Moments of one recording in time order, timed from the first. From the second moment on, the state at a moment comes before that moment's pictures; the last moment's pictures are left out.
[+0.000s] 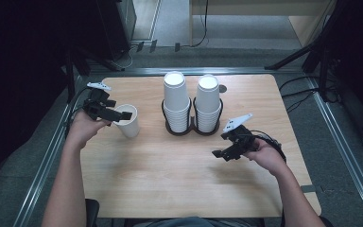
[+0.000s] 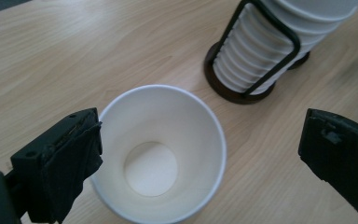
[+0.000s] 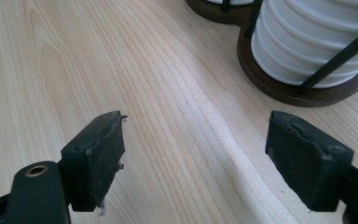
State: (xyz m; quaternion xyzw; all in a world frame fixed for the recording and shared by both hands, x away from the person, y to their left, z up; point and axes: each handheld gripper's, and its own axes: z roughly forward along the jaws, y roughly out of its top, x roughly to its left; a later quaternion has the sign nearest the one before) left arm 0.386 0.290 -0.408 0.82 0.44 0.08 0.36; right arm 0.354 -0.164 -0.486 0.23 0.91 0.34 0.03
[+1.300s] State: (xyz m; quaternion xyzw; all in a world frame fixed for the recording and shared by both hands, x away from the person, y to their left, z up) left arm 0.357 0.205 -0.437 0.87 0.35 0.06 0.34; right arm 0.356 -0.163 -0.481 0.22 0.91 0.35 0.03
